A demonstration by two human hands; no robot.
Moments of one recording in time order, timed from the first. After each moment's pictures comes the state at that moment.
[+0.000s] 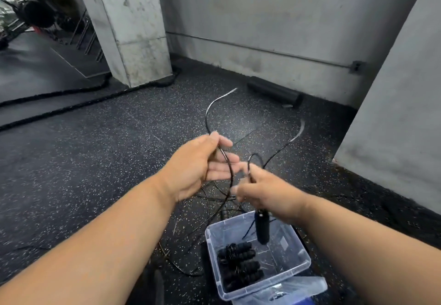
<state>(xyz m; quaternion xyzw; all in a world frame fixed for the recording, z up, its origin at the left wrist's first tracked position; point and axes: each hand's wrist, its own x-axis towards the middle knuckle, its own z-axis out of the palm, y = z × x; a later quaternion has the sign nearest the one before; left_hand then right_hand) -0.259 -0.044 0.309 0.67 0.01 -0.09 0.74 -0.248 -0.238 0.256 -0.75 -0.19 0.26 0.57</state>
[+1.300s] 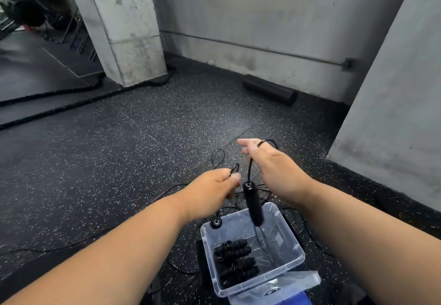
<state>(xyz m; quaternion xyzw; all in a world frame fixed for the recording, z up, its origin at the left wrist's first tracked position) -0.260 -0.063 0.243 0.86 -0.08 -0.14 0.48 -0.240 -0.256 0.280 -0.89 -0.19 0.04 0.42</state>
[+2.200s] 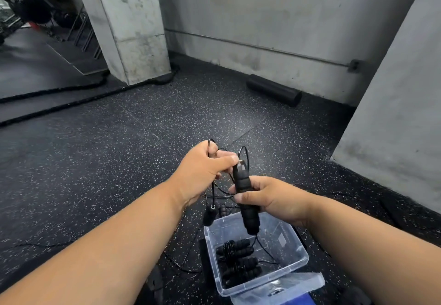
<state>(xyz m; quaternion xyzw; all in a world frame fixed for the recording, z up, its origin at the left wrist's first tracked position) -0.253 -0.050 0.272 0.72 0.01 -0.04 0.70 -0.250 -0.247 0.240 -0.74 -0.14 0.30 0.58</state>
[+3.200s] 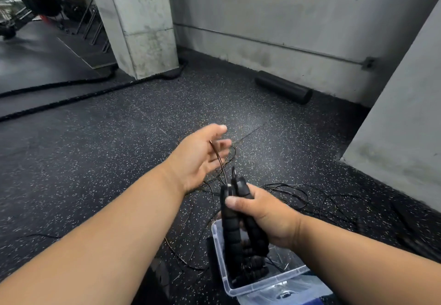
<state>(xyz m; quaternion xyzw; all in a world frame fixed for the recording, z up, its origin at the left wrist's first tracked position) -0.238 -0.022 0.296 0.62 0.13 -0.09 0.77 -0.273 -0.197 0.215 -0.59 -0.09 0.34 0.73</state>
